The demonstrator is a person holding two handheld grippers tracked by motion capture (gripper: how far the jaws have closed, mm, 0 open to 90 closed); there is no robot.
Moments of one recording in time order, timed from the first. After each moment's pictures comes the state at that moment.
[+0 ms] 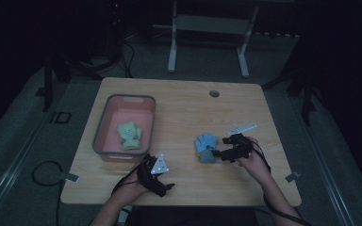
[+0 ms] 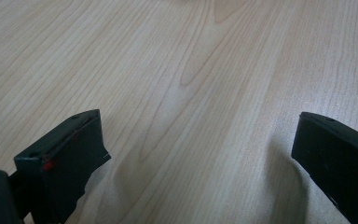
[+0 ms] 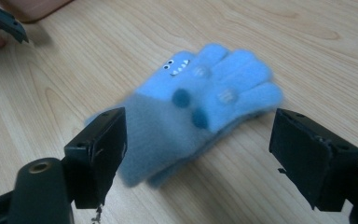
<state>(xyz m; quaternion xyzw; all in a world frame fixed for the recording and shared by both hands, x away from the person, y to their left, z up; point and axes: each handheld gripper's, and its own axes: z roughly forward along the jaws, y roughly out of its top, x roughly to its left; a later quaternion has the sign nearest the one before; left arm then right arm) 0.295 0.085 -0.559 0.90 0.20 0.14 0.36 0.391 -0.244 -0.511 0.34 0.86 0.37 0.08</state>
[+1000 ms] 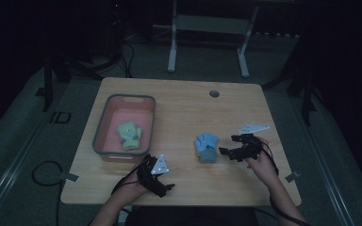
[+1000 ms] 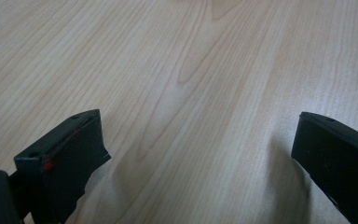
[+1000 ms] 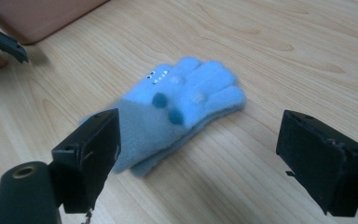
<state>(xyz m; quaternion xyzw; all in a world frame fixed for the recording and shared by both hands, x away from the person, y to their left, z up) 0.294 0.084 -0.558 0.90 0.19 0.14 0.36 0.383 -0.271 -0.499 0.35 0.84 0.40 0.10</state>
